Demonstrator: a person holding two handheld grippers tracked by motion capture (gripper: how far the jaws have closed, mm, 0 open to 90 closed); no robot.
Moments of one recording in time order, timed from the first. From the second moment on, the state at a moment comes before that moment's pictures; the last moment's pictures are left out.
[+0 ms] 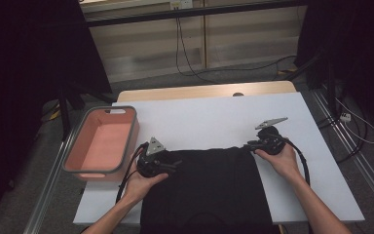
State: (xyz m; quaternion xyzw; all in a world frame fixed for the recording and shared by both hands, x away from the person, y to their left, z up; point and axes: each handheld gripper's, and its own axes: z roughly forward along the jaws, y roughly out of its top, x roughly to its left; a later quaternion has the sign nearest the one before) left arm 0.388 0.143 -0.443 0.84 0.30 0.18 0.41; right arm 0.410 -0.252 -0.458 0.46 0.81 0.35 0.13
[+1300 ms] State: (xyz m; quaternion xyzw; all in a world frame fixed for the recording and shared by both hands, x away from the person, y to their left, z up) left arm 0.388 0.149 -0.441 0.83 0.33 0.18 0.41; right arm 0.392 -0.264 -0.438 0.48 0.76 0.41 0.16
